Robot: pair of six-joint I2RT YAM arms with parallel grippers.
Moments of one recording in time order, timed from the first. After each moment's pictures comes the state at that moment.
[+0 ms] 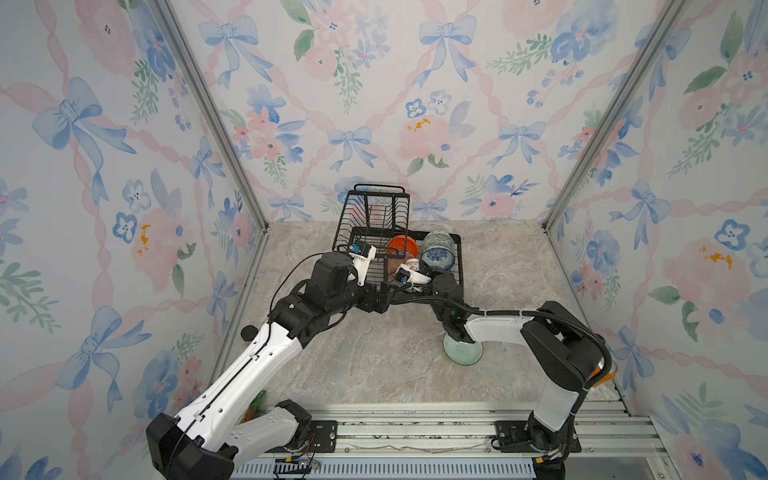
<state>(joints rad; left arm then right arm) -0.55 1.09 1.09 -0.54 0.16 -0.23 0.75 1.83 0.91 0.78 0.47 -0.95</state>
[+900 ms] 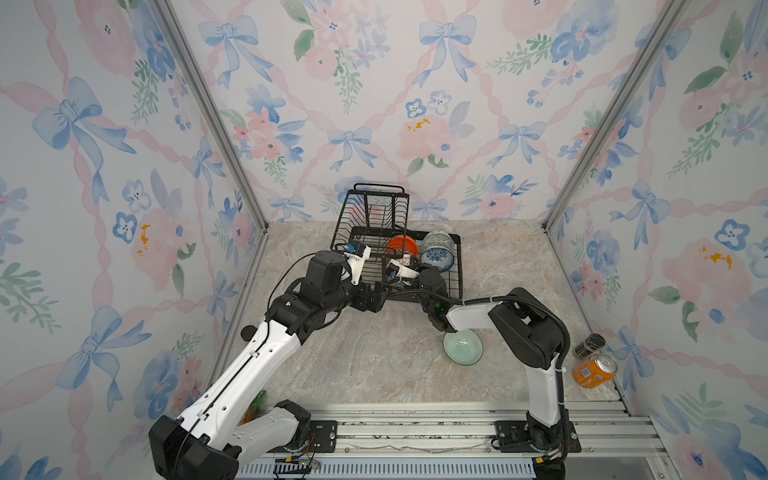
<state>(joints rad) -0.48 1.10 1.08 -0.55 0.23 -0.20 0.73 2.06 1.09 0.84 0.48 -0.97</state>
